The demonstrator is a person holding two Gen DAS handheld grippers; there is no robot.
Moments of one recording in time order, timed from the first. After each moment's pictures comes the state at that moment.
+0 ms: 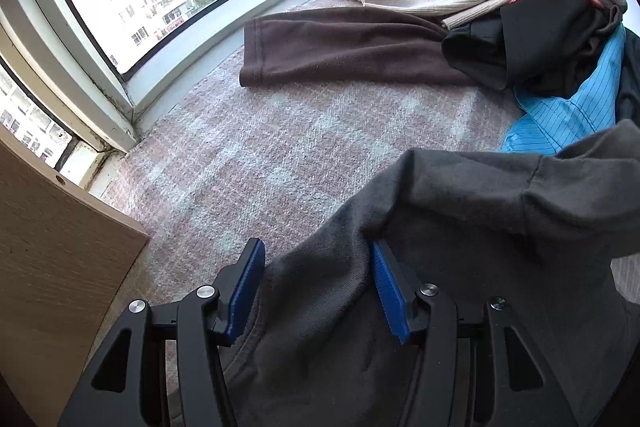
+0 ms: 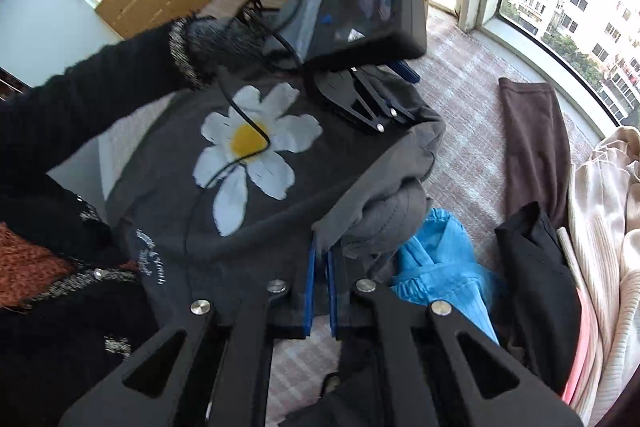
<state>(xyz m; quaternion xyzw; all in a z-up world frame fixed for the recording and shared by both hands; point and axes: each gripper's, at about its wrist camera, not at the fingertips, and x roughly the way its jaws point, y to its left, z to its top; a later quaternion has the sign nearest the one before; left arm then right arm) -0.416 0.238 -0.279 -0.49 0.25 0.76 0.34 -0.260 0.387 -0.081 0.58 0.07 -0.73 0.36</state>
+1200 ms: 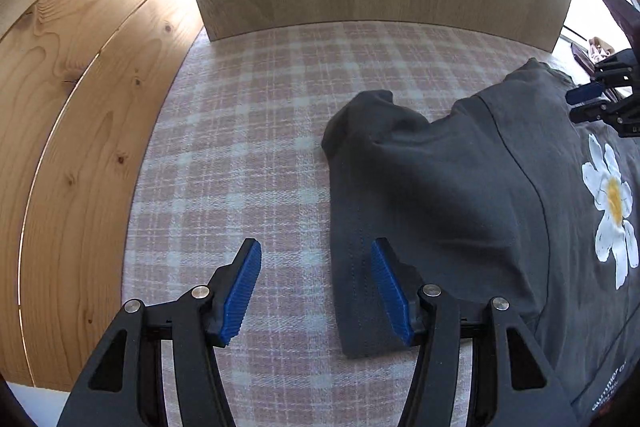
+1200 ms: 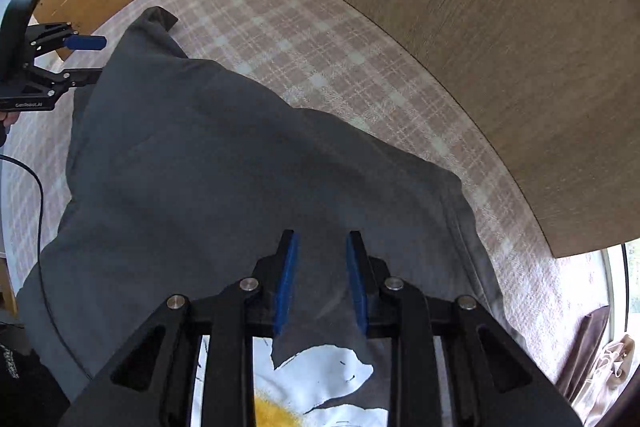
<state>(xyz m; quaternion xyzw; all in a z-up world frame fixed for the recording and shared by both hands) -0.226 -0.236 -0.260 -0.55 0.02 0.84 -0.01 -0.376 0.055 -0.231 0.56 0.25 -0.73 0.30</state>
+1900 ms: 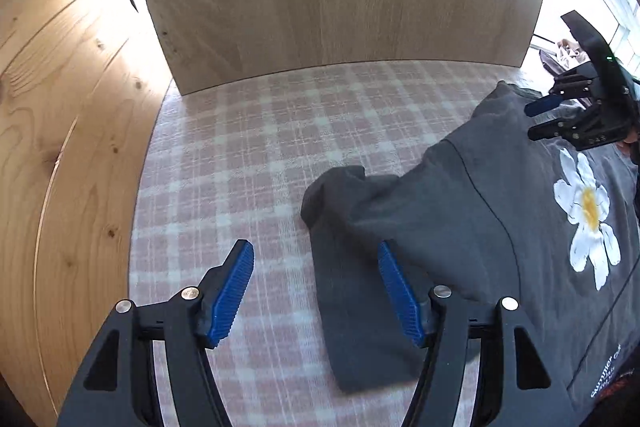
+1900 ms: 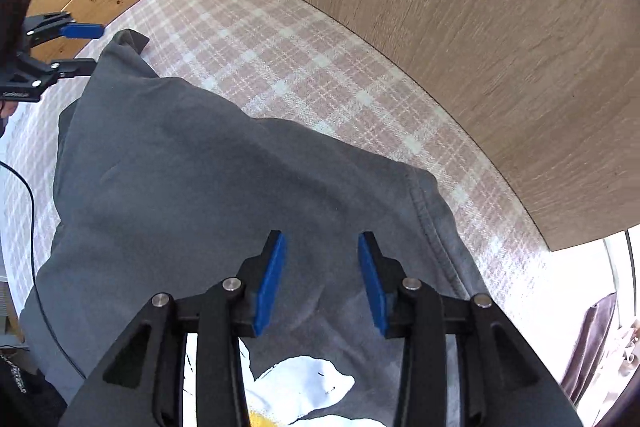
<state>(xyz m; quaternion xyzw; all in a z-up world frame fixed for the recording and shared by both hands) -0.277 -0.235 -0.248 -0.53 0.03 0.84 0.05 -0.374 0.075 -0.227 0.55 0.22 -0.75 0.29</state>
